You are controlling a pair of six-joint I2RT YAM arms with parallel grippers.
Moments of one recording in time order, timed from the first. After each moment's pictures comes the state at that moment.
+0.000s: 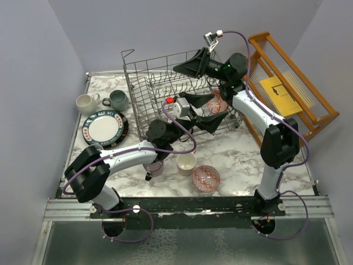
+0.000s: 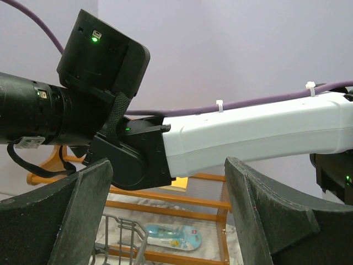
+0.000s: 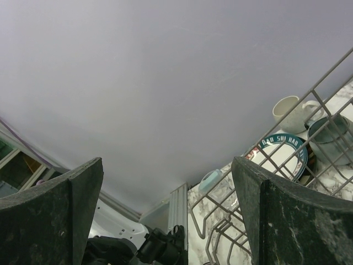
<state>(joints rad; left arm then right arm) -0.93 1.51 0.93 1.16 0.13 -0.23 0.43 1.88 1.64 0.70 -0.89 1.12</state>
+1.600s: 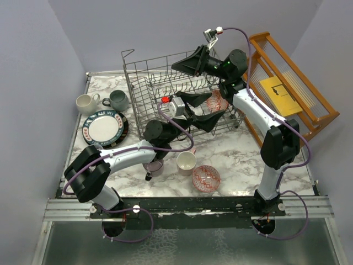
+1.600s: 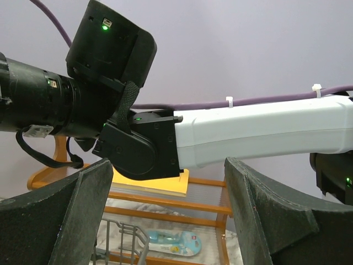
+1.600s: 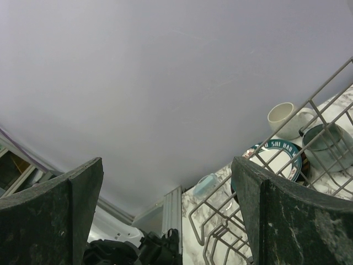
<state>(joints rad) -0.90 1.51 0.91 1.23 0.15 -0.27 0.44 1.87 1.69 0.62 -0.87 1.06</state>
